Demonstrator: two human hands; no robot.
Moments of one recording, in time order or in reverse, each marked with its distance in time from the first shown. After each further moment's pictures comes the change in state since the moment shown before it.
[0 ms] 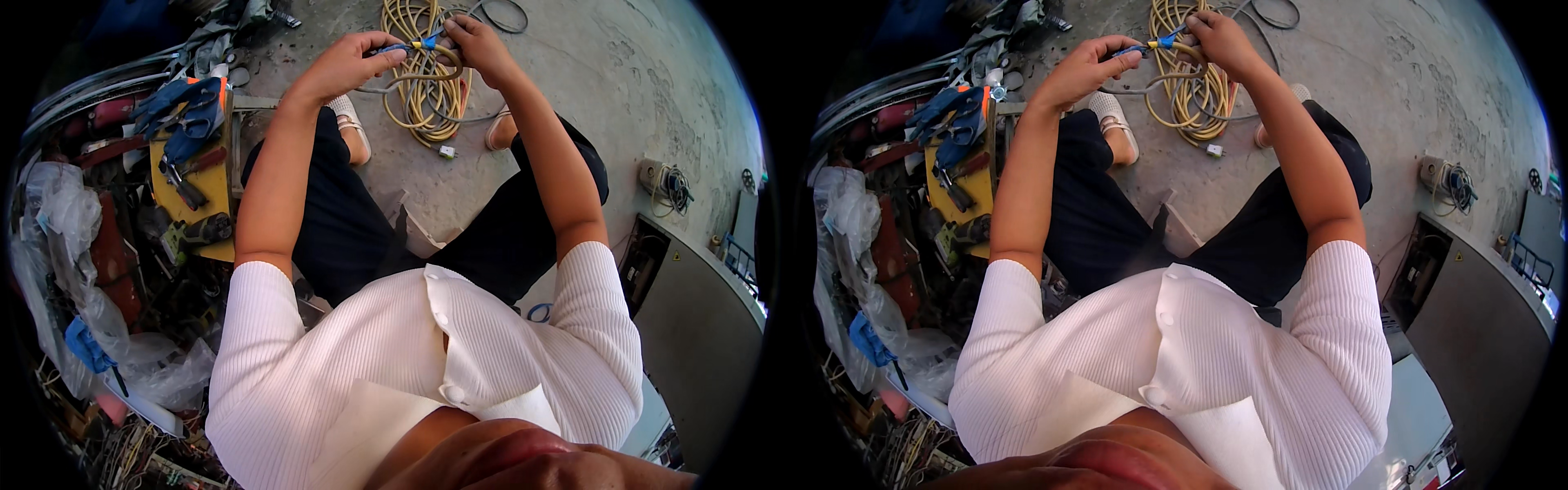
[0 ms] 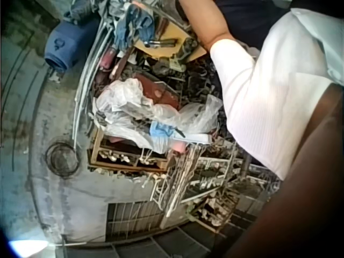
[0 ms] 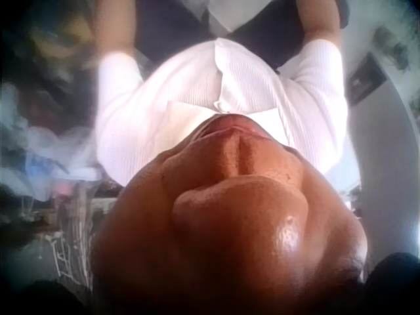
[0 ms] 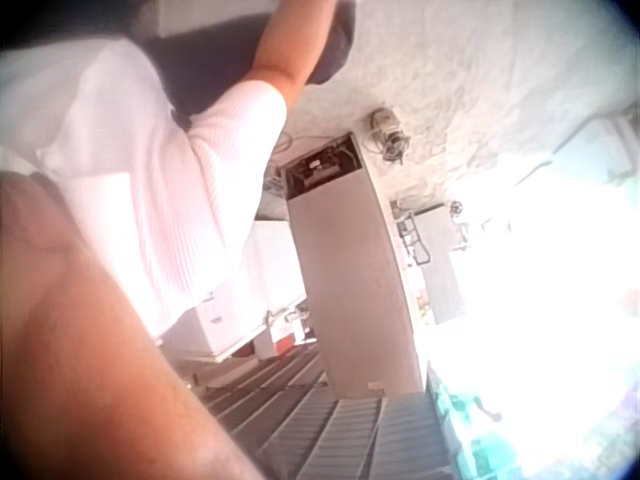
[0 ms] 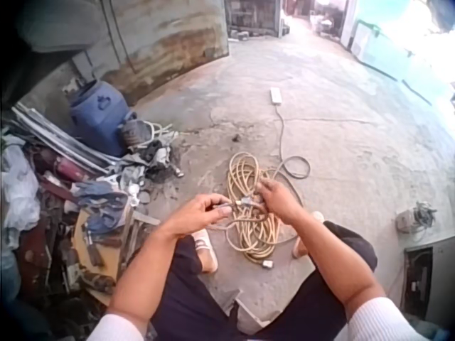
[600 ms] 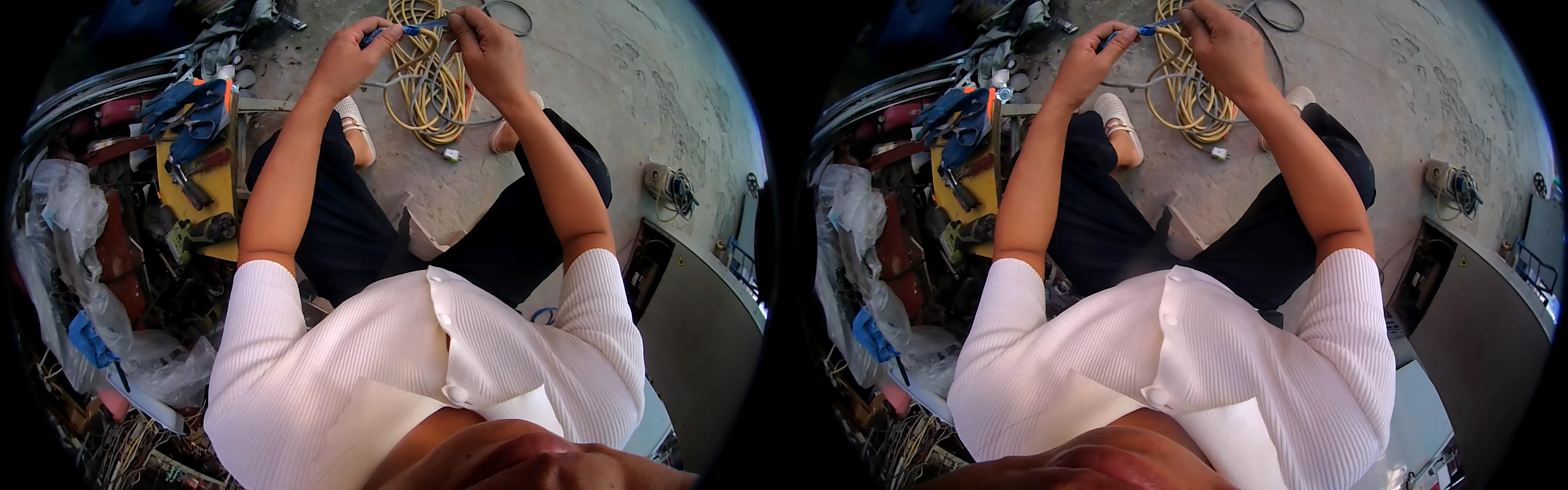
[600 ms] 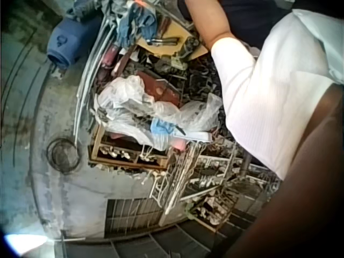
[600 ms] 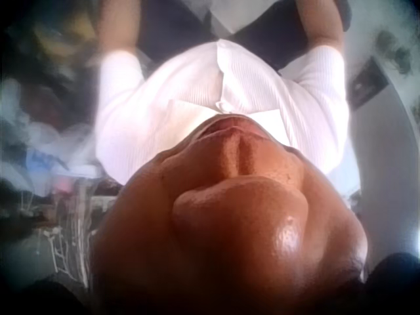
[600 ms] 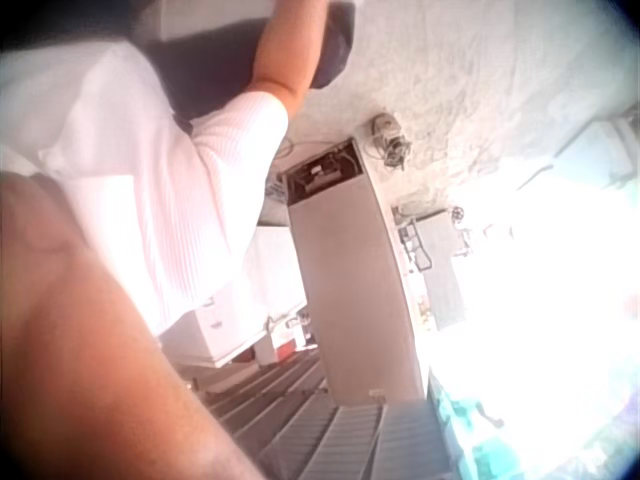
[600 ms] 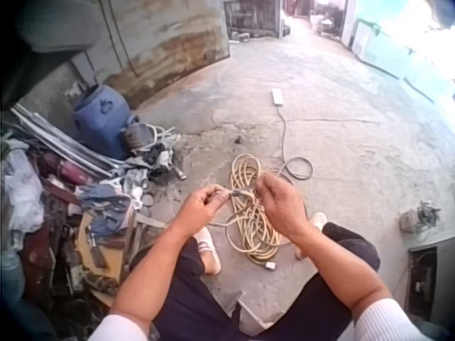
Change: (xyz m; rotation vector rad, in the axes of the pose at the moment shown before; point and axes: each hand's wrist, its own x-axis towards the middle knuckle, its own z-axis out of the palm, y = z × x) left_hand 0.007 0.006 0.010 0.029 0.361 0.203; right_hand -0.055 -0.064 0.030 -0.688 0.417 -0.526
